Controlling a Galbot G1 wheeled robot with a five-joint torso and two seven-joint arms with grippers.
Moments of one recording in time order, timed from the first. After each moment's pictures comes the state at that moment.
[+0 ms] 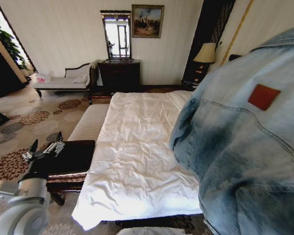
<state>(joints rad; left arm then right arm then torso) 1.67 -1.34 -1.03 -2.50 -0.70 0.22 -0.21 -1.19 0.70 0.91 2.15 1.09 0.57 0.03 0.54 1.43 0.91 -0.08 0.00</state>
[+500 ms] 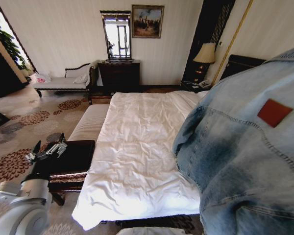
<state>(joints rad) 1.68 -1.35 -1.02 -2.50 -0.70 0.22 -0.20 -1.36 0.84 1.00 2.23 1.01 0.59 -0.01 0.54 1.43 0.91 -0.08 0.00</state>
